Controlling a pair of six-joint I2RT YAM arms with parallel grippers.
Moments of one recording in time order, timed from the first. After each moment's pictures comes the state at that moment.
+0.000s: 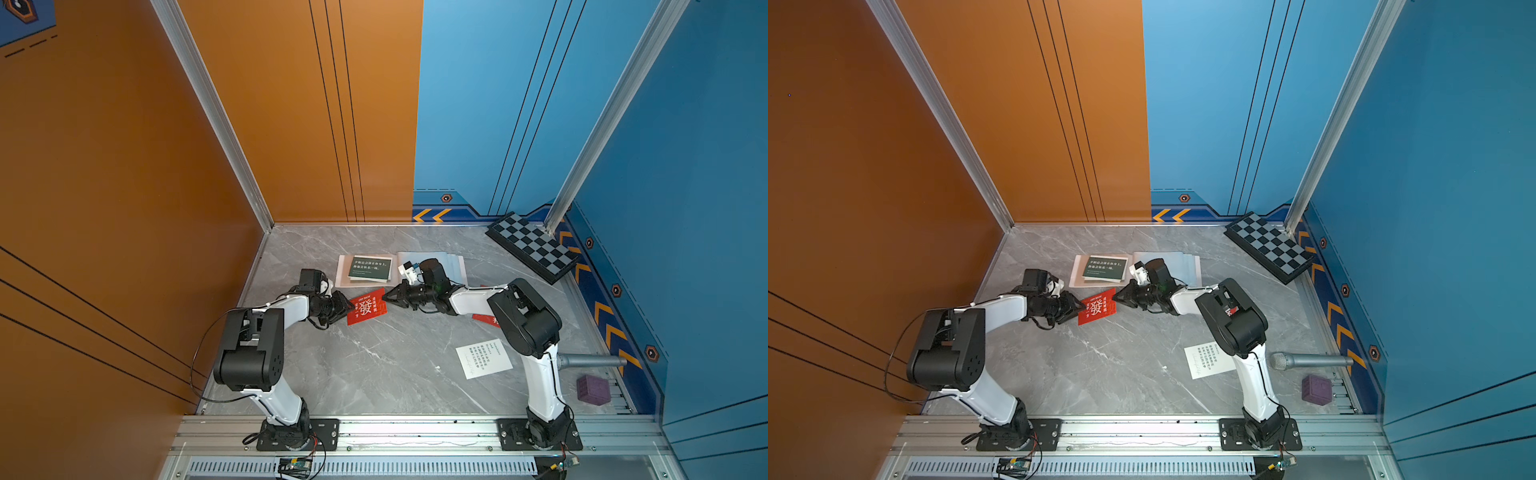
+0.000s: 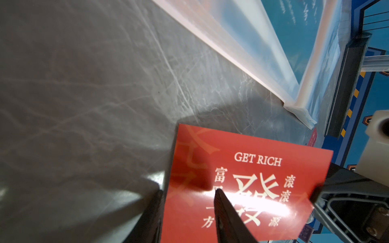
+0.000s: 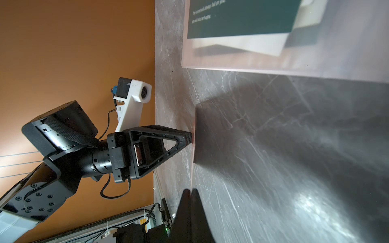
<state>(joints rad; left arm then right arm) -0.02 1.67 0.81 -0.25 0.52 -0.57 0.61 2.11 1.21 0.37 -0.74 1.03</state>
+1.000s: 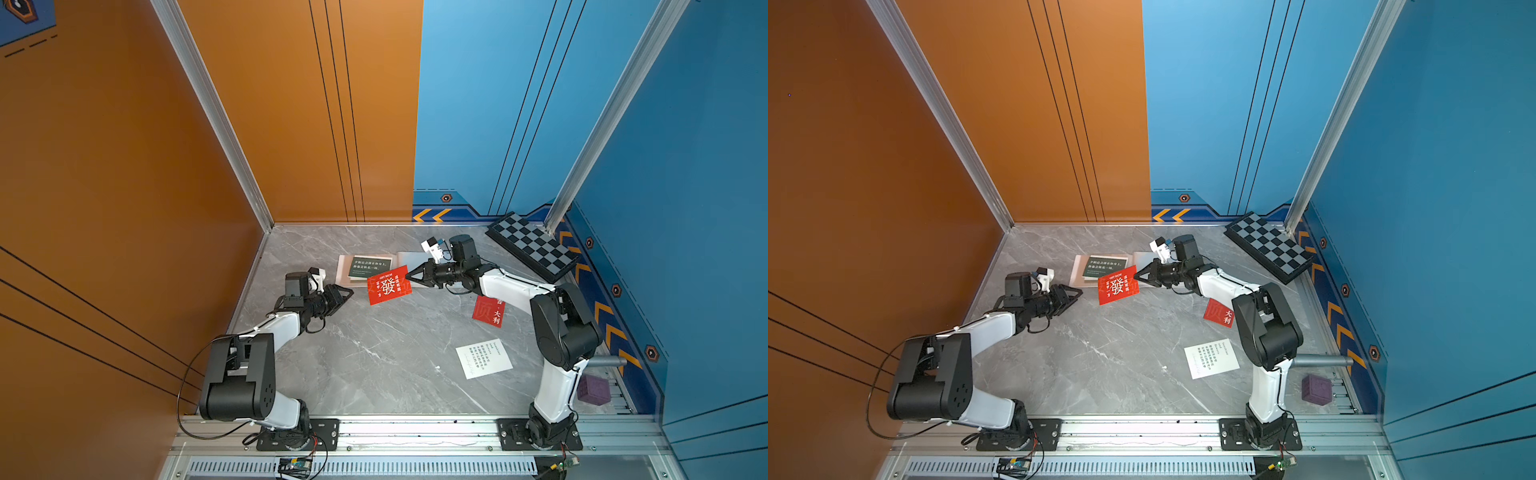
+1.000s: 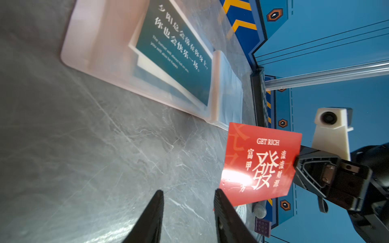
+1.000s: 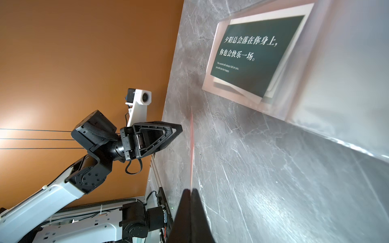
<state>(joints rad) 0.04 1.48 0.64 0.14 0.71 -0.72 0.42 1.89 1.25 0.02 -0.86 0.72</state>
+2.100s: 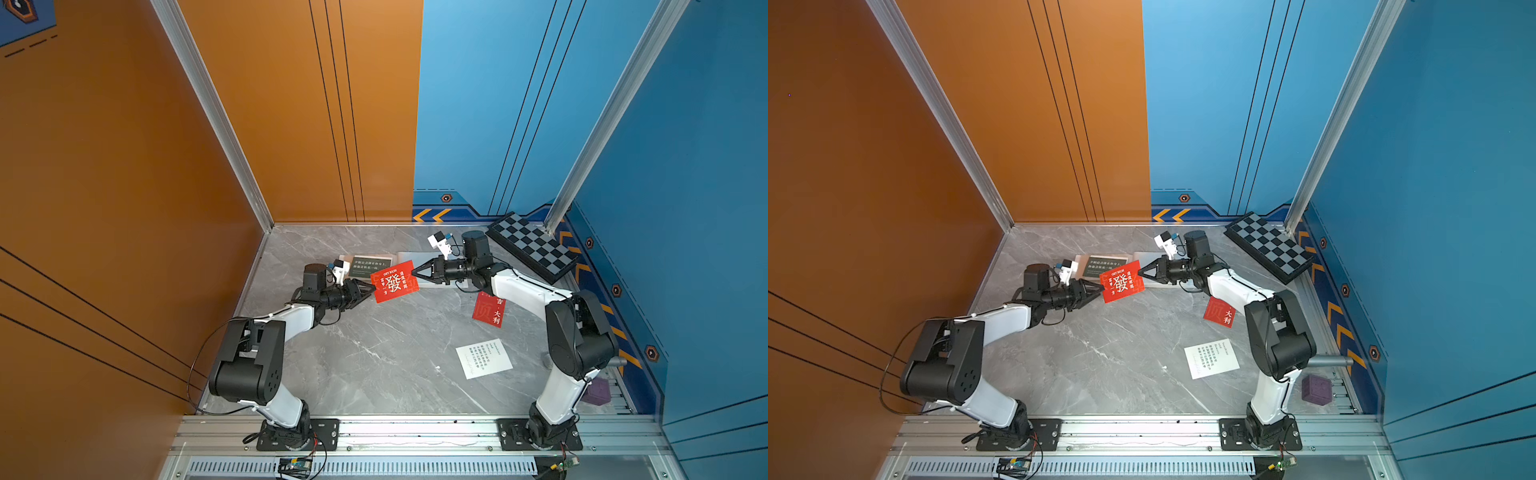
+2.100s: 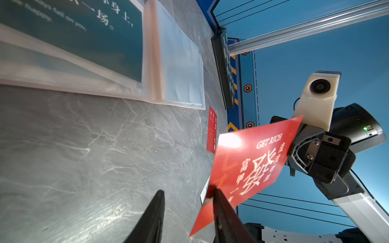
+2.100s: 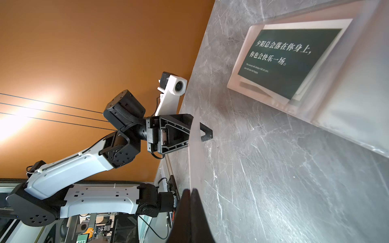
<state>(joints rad) -0.11 1.59 0.72 0.27 0.87 -0.81 0.38 1.80 1.21 0.07 -1.00 0.71</state>
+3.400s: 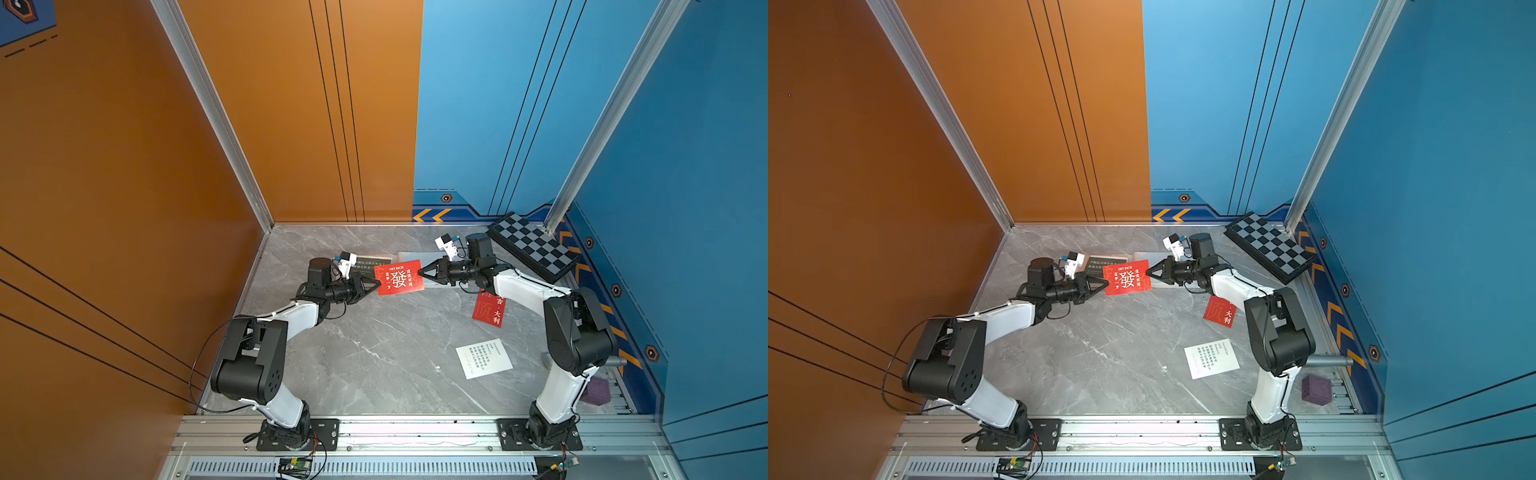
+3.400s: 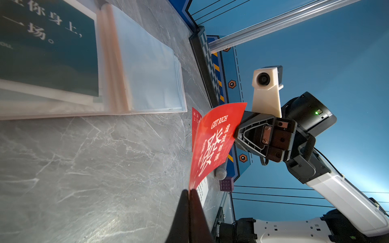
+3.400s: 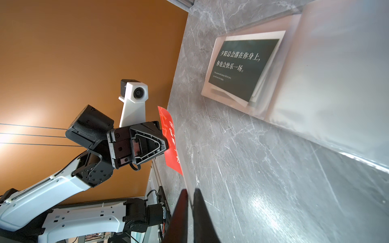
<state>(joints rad) -0.15 1.60 0.76 0.36 0.89 -0.85 0.34 1.83 1.19 0.04 -0.92 0.69</state>
